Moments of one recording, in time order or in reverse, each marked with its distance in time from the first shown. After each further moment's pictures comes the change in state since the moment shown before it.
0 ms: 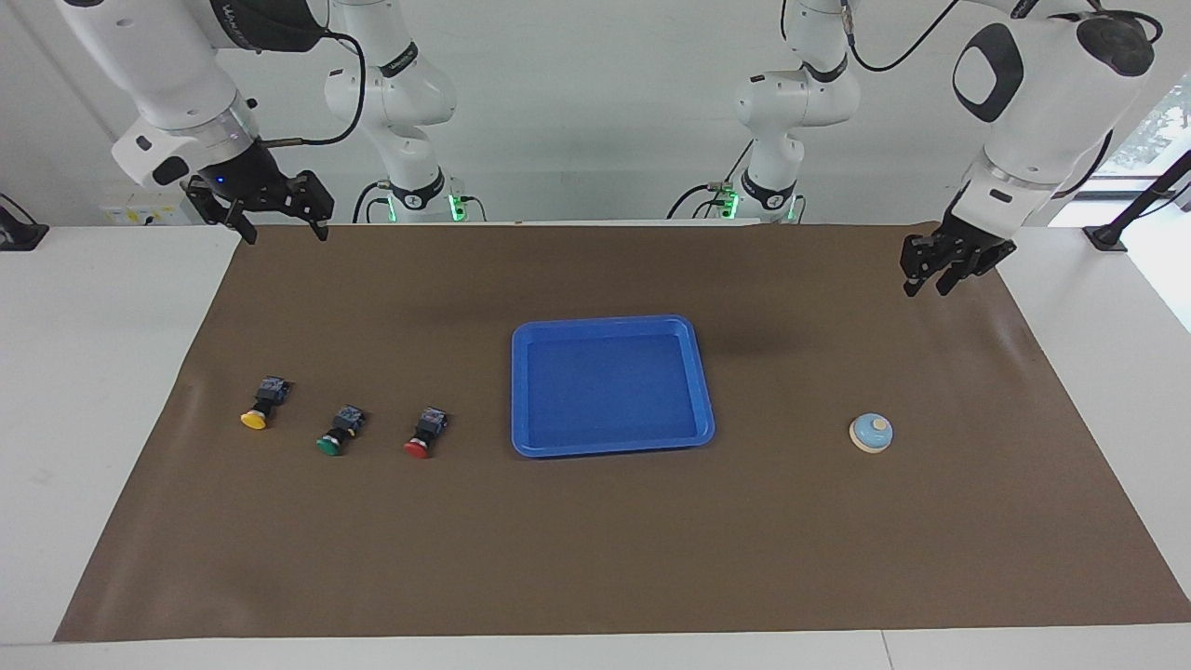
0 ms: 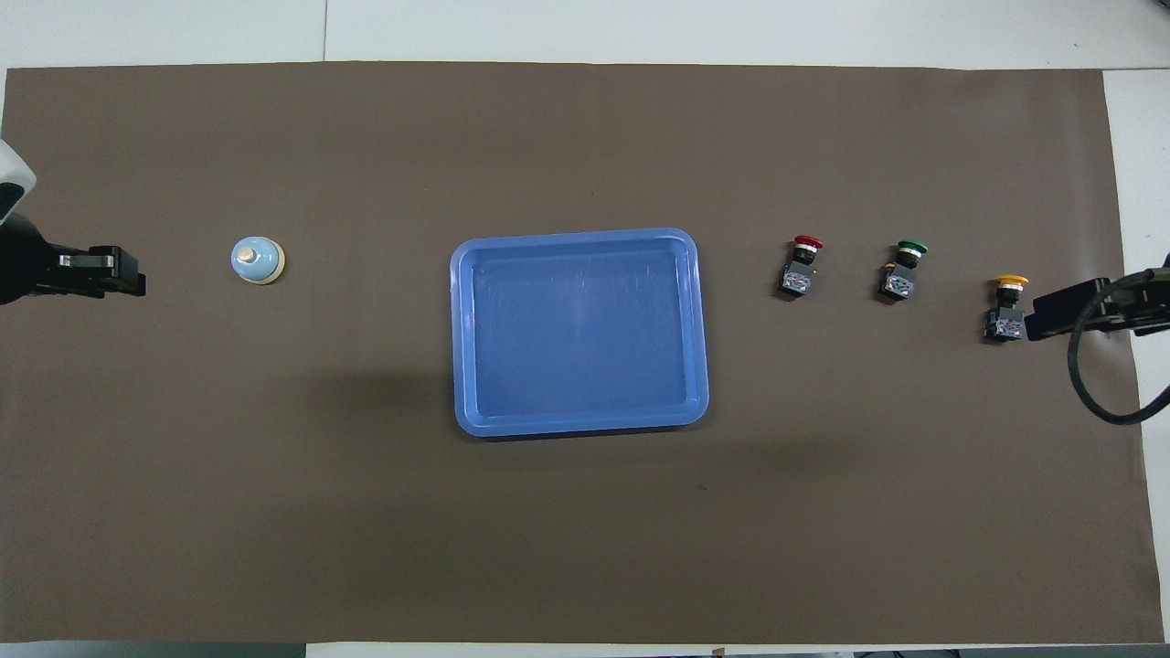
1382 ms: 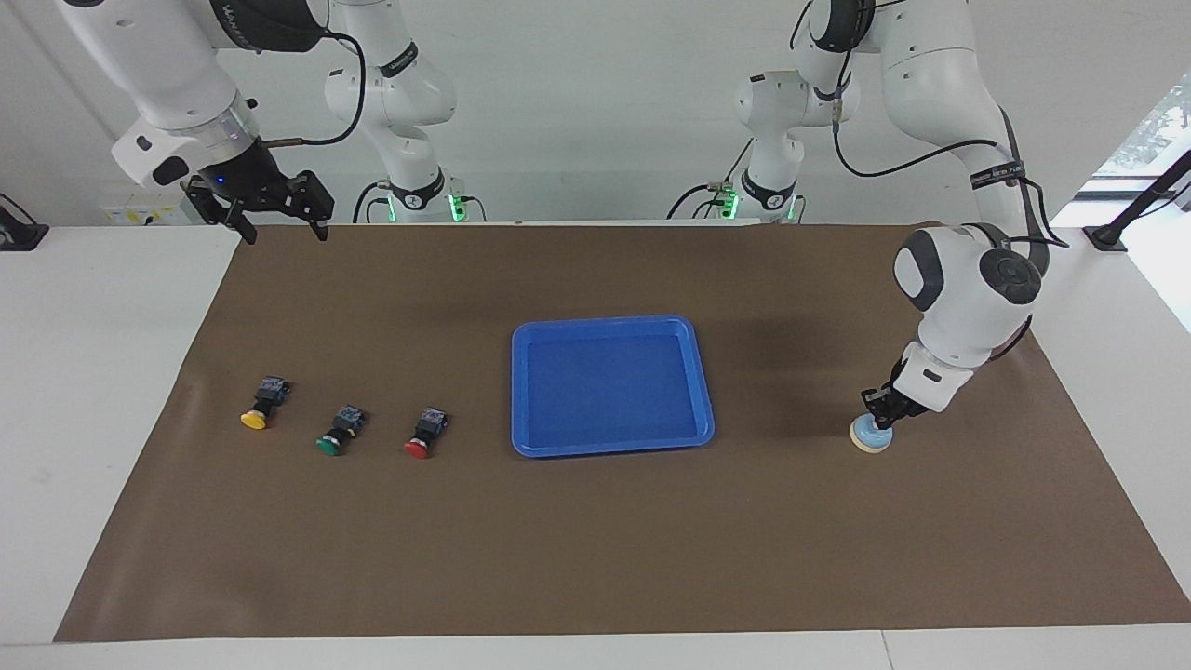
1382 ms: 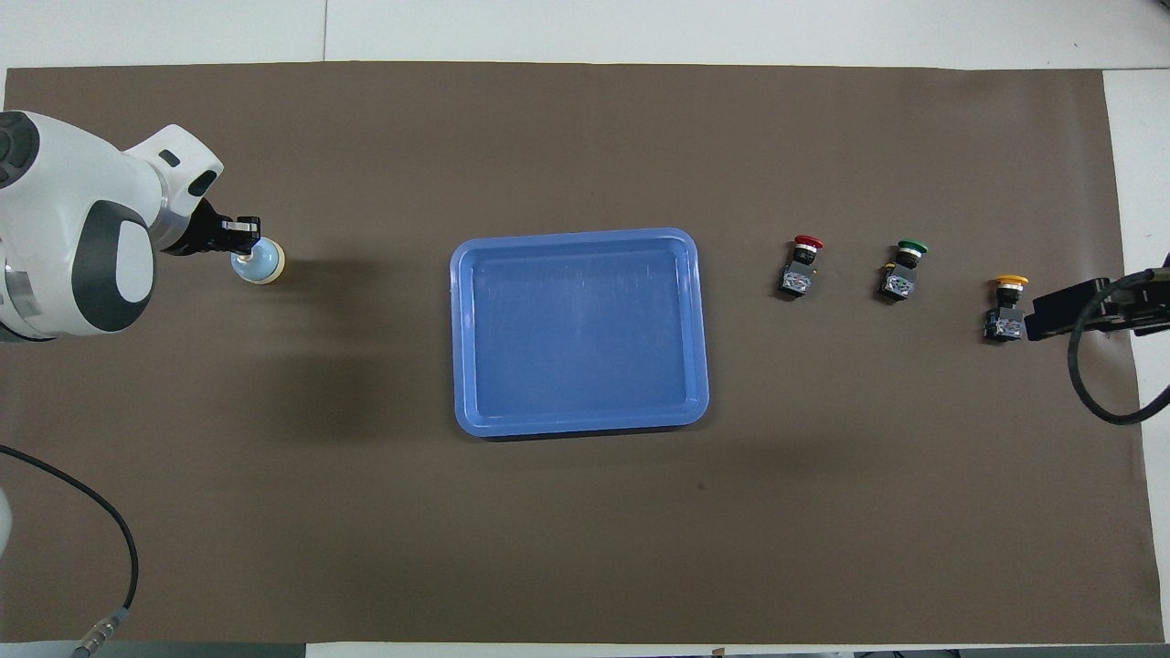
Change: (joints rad) left arm -0.015 0.370 -0.007 -0.013 0.000 0.413 -0.029; right arm 0.000 0.000 0.000 0.000 0.000 0.000 0.000
